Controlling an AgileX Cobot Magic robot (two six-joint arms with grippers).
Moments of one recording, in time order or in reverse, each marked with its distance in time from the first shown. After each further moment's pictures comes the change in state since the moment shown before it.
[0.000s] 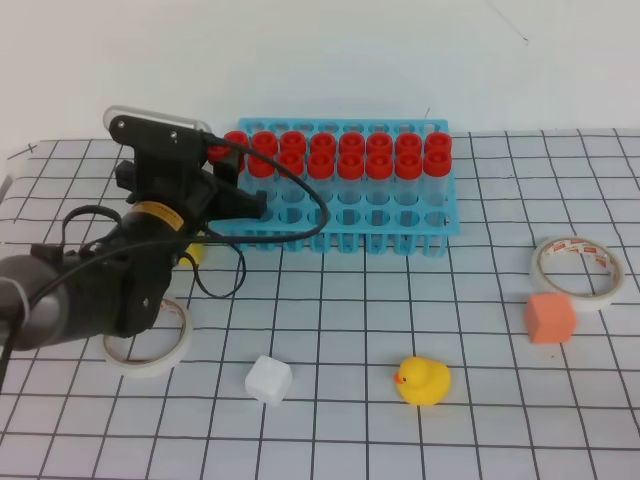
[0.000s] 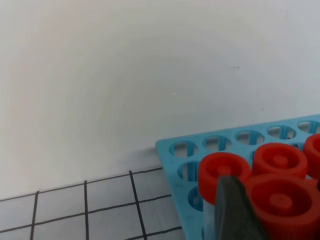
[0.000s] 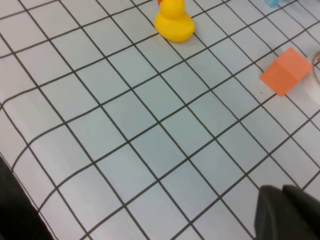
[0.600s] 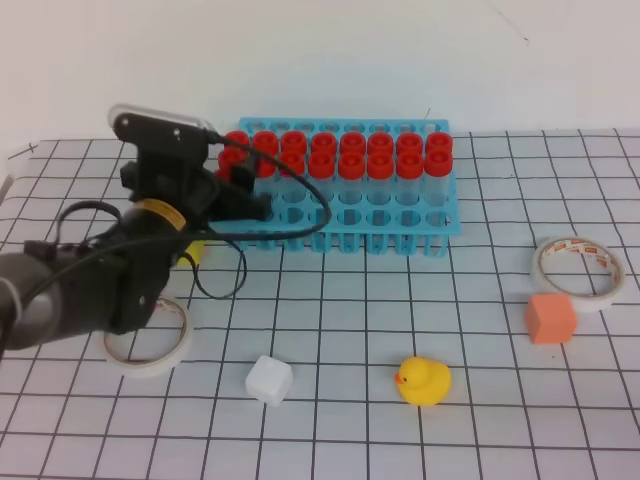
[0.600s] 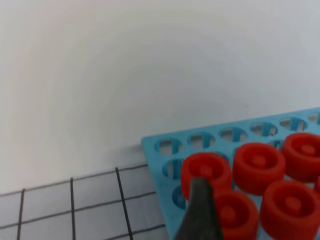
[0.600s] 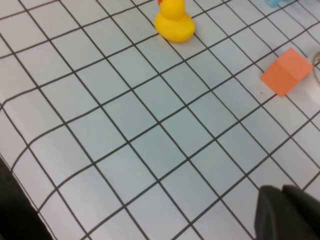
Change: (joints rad) left arm 0.001 -0.034 0.000 0.060 0.052 -0.044; right arm 0.000 0.000 0.000 0.000 0.000 0.000
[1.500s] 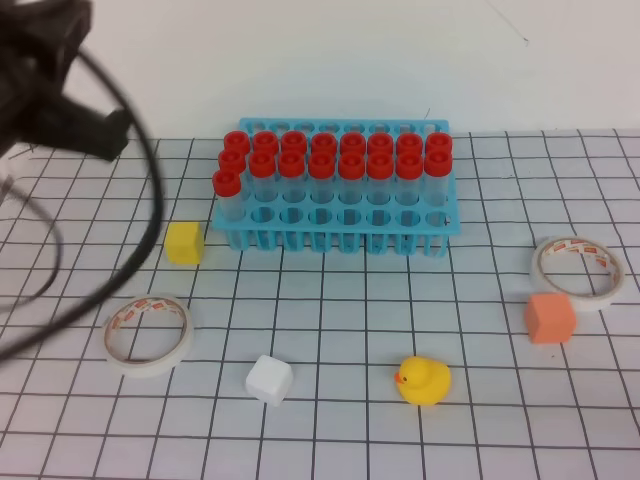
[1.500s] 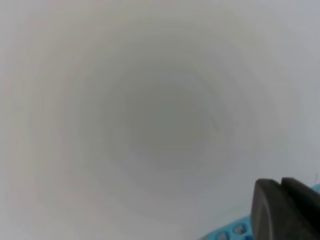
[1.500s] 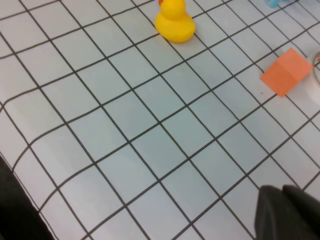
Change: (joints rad) left arm 0.000 -0.753 0.072 -0.005 0.502 0.270; right arm 0.000 0.000 0.000 0.000 0.000 0.000
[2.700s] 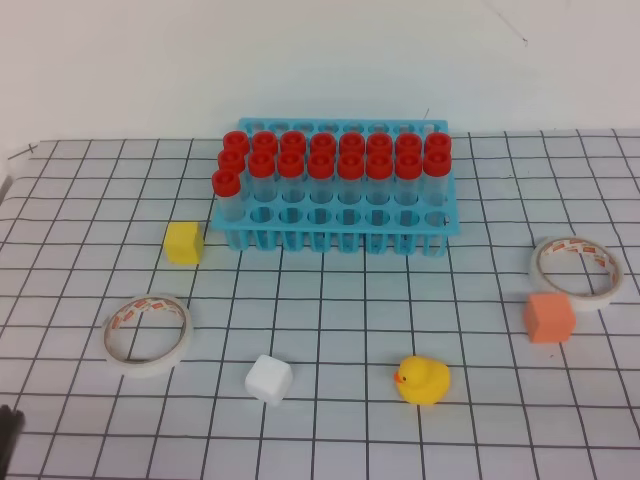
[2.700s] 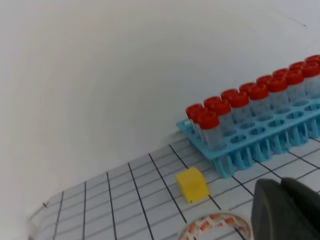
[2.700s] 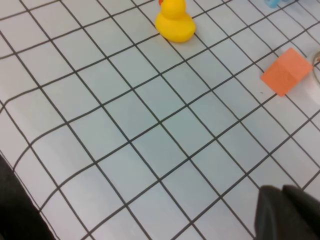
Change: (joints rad) left arm 0.000 -0.936 0.901 -0.011 -0.002 0.013; right arm 0.000 0.000 0.001 0.000 0.000 0.000
